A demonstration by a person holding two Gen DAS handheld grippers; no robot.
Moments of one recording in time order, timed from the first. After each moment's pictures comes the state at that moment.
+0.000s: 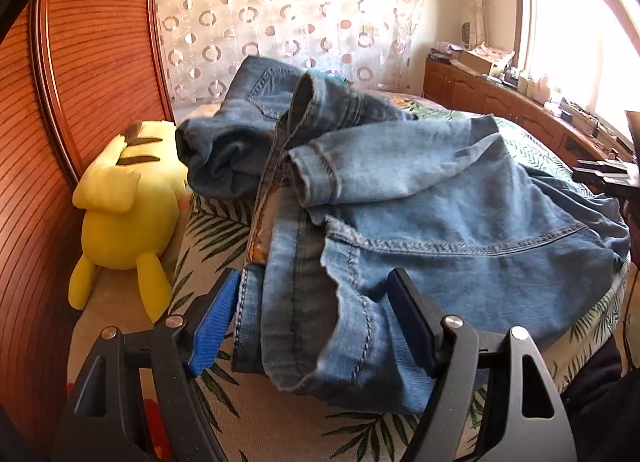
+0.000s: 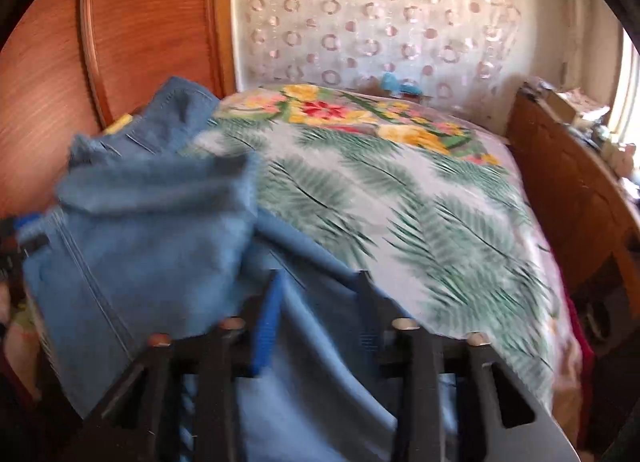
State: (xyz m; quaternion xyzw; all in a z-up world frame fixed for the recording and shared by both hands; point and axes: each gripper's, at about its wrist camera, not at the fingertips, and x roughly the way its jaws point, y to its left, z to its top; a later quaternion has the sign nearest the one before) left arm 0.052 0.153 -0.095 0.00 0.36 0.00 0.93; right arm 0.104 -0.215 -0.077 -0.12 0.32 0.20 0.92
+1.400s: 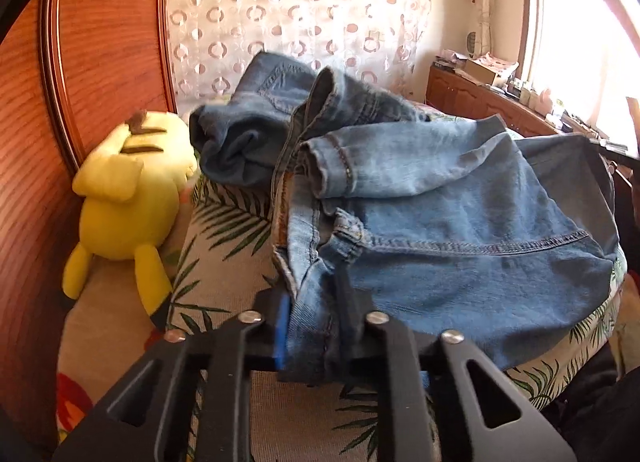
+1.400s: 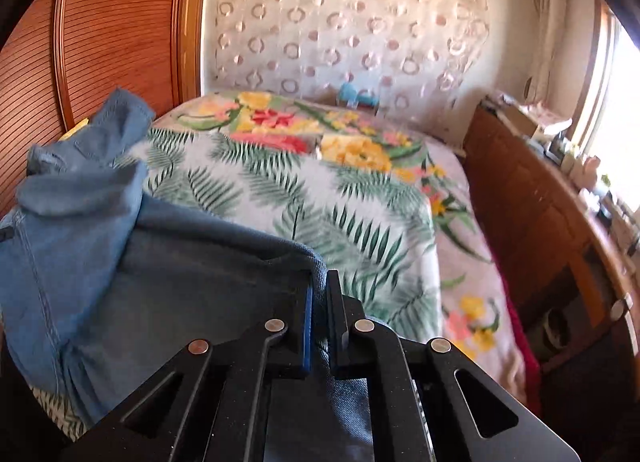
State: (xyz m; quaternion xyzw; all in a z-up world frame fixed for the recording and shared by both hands) left arm 0.041 0.162 -0.098 -0.02 0.34 0.00 0.94; right arm 0.137 -0.272 -0.040 -0.16 0.28 0.16 0.93
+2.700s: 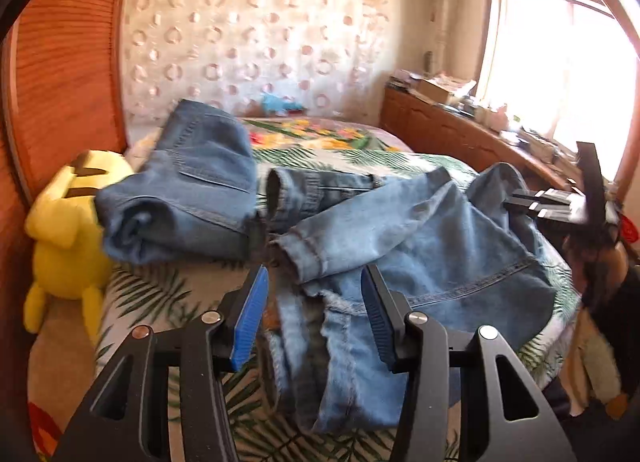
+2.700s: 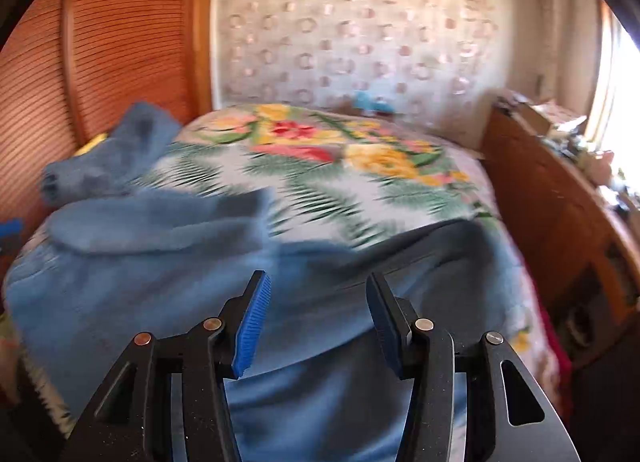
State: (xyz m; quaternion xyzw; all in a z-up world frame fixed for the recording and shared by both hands) left arm 0.078 0.106 -0.057 -0.05 0.32 -0.09 0.94; right arm 0.123 -0.202 -0.095 -0.10 0.29 0.22 0.93
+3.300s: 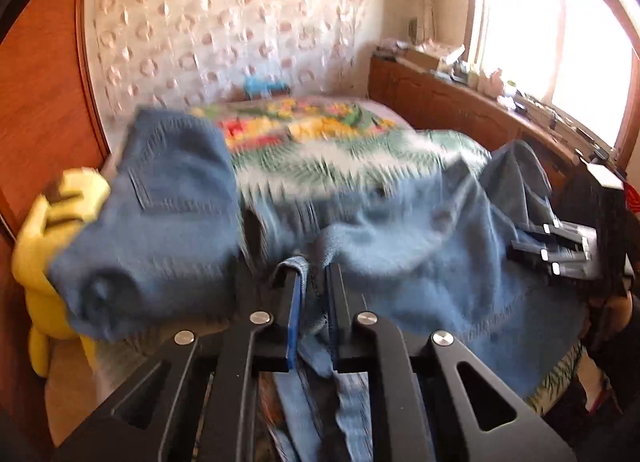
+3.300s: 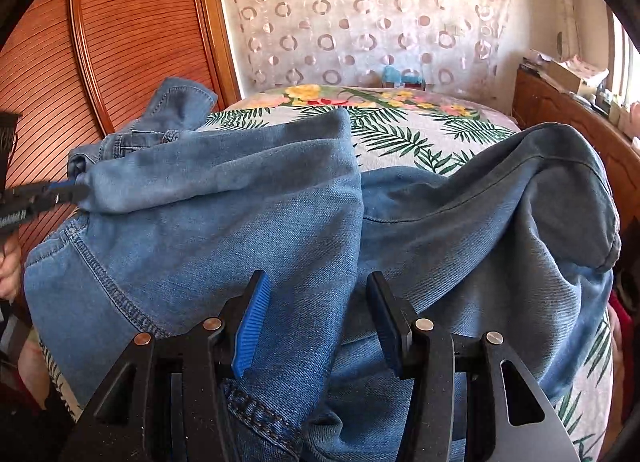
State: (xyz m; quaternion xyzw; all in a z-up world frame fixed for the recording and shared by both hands) left arm 0.141 0.094 -0.045 0.01 0.34 -0.09 0.94; right arm 0.142 -0.187 -0.150 -0.05 0.32 0.24 0.91
